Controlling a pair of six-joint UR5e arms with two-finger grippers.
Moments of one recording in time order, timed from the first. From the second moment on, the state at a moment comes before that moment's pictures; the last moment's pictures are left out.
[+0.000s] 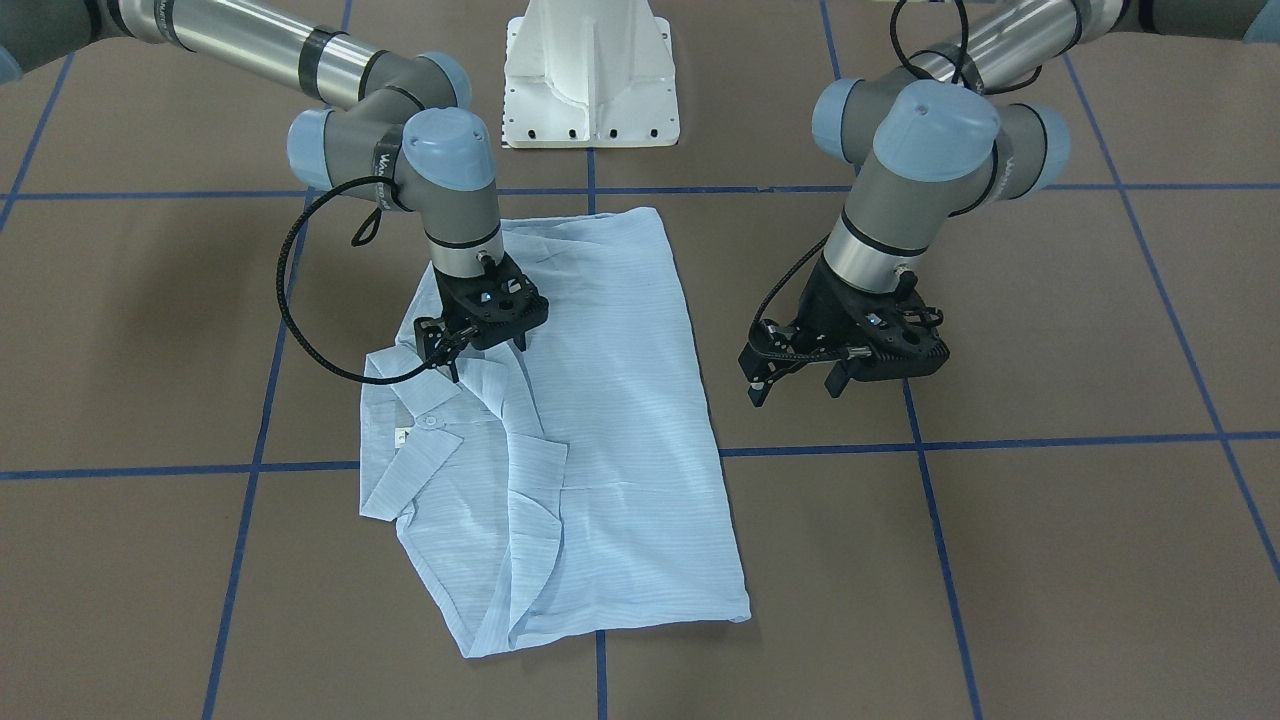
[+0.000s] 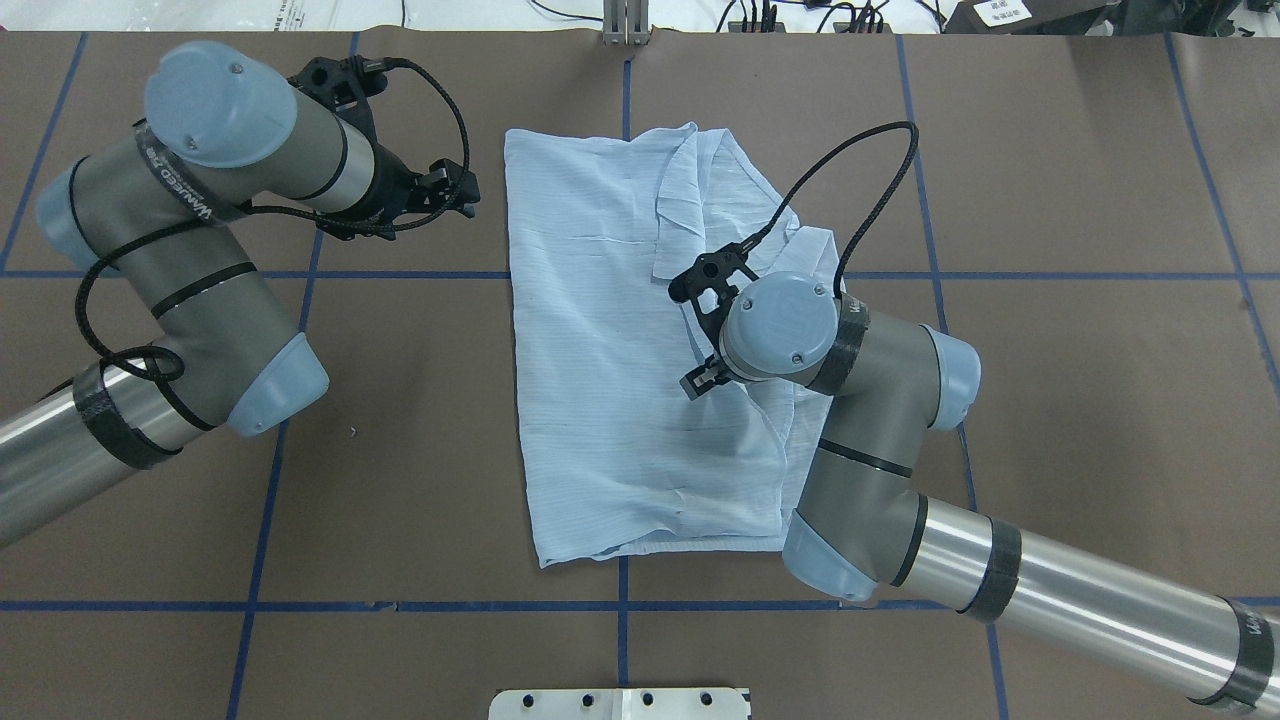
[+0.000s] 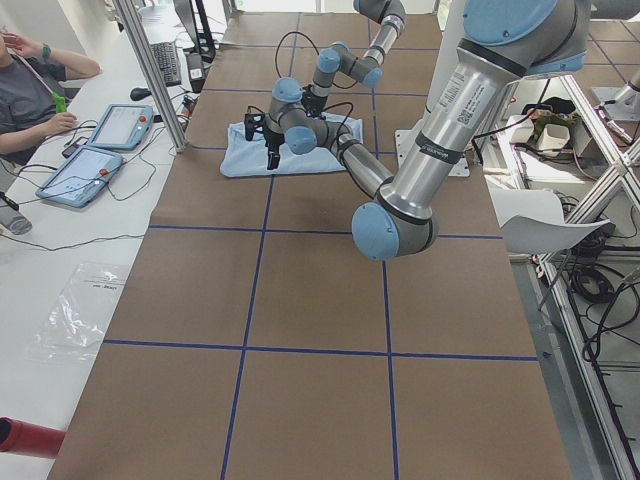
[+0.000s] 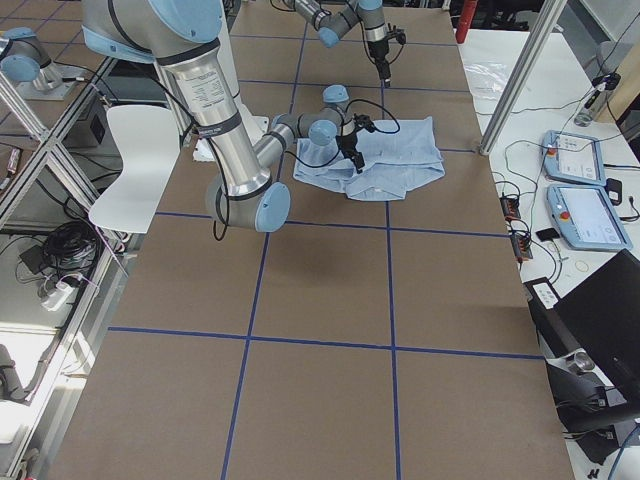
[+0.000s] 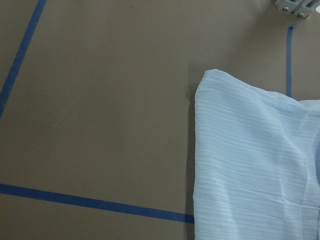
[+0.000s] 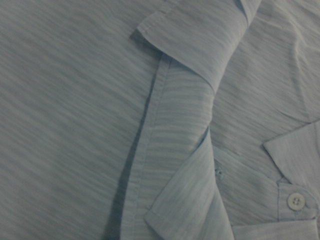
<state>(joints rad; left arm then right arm) -0.78 -2.13 -1.64 -1.92 -1.91 -1.31 0.49 -0.99 1.57 -1.38 1.64 0.66</state>
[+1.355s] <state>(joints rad) -0.76 -2.15 -1.65 -1.92 -1.91 -1.35 0.76 -1.17 1.68 -1.38 1.82 0.45</state>
